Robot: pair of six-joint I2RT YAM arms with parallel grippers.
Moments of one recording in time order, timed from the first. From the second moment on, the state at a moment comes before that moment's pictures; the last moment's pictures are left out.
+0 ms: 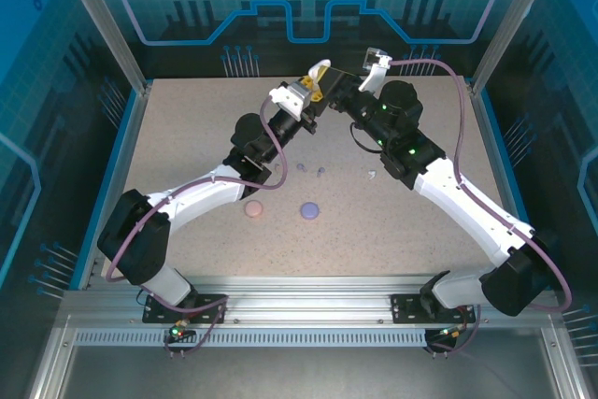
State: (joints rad) left arm -0.63 1.59 1.09 0.86 0.05 0.12; right arm 0.58 1.35 1.29 0.15 -0.02 0.74
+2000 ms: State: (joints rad) left arm -0.63 1.59 1.09 0.79 0.02 0.12; right arm 0.58 1.39 1.33 0.06 0.00 0.74
